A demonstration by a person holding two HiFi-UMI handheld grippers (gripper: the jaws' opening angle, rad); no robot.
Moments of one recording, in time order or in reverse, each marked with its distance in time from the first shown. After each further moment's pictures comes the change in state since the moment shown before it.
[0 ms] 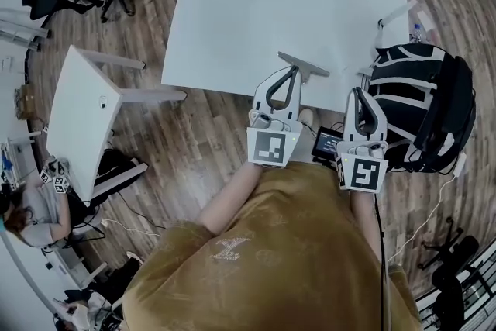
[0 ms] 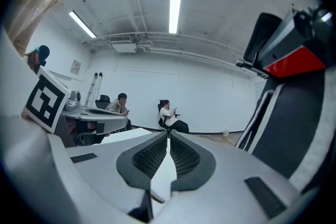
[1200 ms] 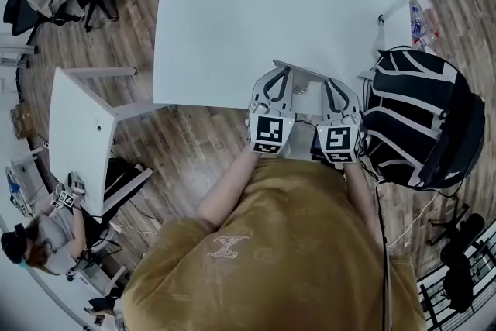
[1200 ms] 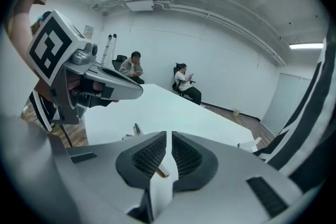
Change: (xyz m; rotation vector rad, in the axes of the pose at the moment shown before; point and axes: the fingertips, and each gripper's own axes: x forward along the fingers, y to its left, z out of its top) left arm 0.061 0.031 -0.123 0.023 0.293 -0.124; right arm 0.088 0.036 -0.157 -0.175 0.449 0.145
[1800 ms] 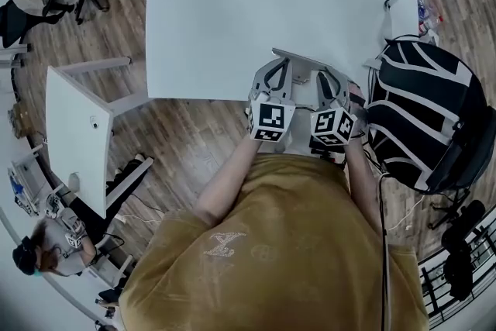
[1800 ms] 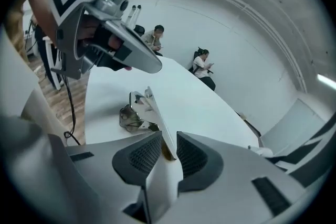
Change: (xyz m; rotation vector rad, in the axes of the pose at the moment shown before) left arm 0.021 0.001 -0.060 -0.011 0.134 -0.035; right arm 0.047 0.030 -0.067 -0.291 0.198 0.065
